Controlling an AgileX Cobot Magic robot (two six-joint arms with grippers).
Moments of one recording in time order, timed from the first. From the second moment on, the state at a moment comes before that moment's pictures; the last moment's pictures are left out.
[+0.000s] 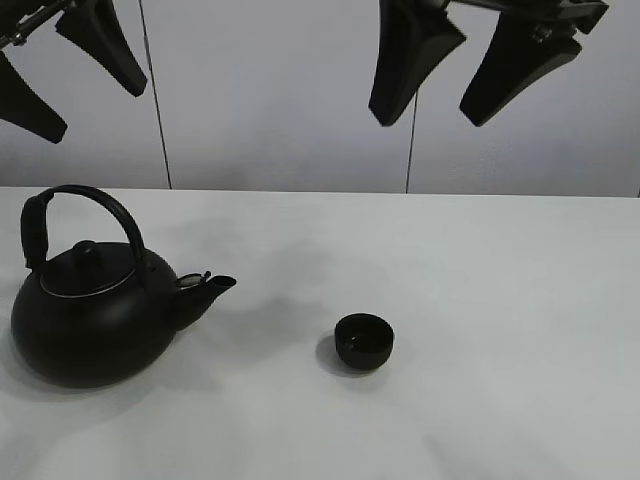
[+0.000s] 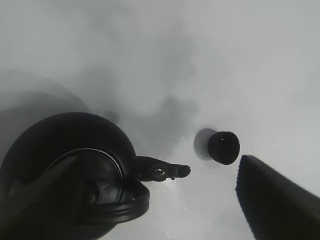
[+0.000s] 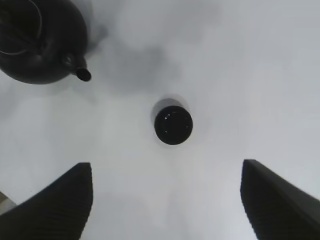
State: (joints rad) left arm -0.13 1.70 -1.38 -0.58 0.97 0.19; right arm 0.47 1.58 -1.40 0.12 1.02 -0.08
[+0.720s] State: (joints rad) left arm -0.13 1.70 -1.38 -0.58 0.96 0.19; right arm 0.53 1.96 -1.40 0.09 0.99 0.05
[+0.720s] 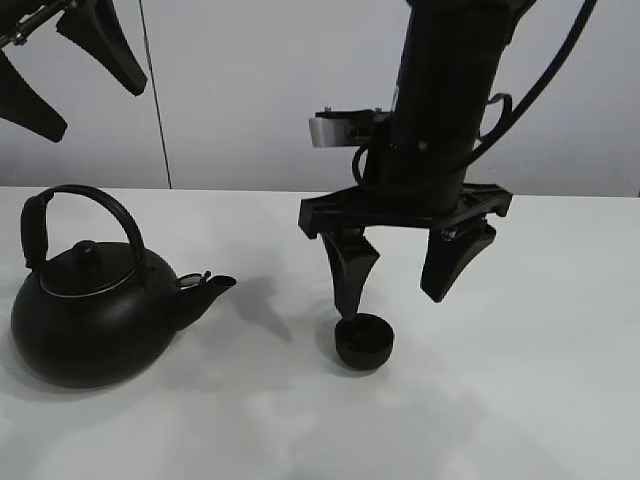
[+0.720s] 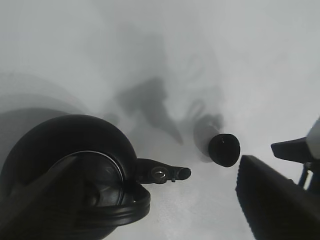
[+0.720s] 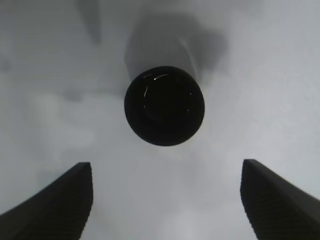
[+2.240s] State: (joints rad) left arm -0.13 1.70 -1.38 -0.58 0.96 0.19; right arm 0.53 2.01 -1.40 0.10 0.88 0.10
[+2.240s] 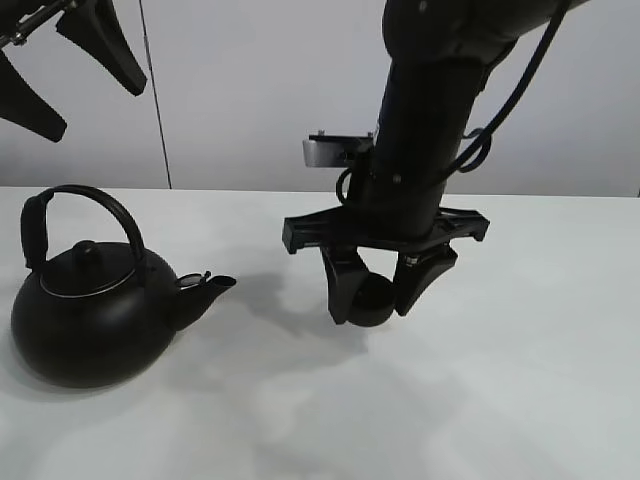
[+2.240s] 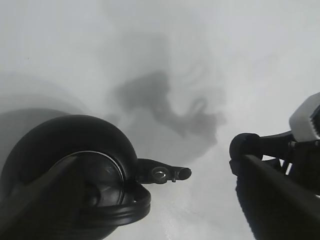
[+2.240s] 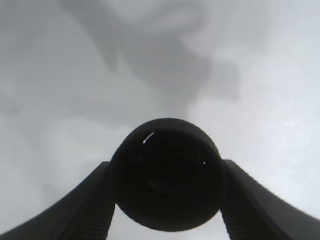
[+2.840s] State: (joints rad) left arm -0.13 1.70 -1.38 -0.58 0.96 0.19; right arm 0.68 2.05 -1.40 0.11 0.71 0.09
